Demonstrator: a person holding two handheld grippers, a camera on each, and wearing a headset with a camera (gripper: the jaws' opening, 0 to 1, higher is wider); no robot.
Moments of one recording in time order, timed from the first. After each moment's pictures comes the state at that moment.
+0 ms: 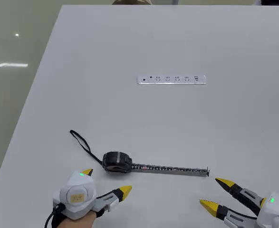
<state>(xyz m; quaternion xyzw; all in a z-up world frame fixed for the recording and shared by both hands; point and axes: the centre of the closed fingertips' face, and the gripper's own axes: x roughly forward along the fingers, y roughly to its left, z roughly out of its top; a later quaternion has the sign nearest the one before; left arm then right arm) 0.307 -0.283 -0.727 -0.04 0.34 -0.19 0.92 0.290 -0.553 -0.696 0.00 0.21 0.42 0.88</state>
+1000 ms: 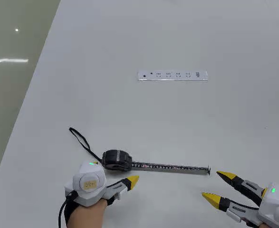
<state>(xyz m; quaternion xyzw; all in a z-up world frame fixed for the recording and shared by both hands) 0.333 -0.296 -0.739 -0.04 0.36 -0.16 0.92 0.304 -0.556 -0.701 -0.01 0.22 0.43 0.87</state>
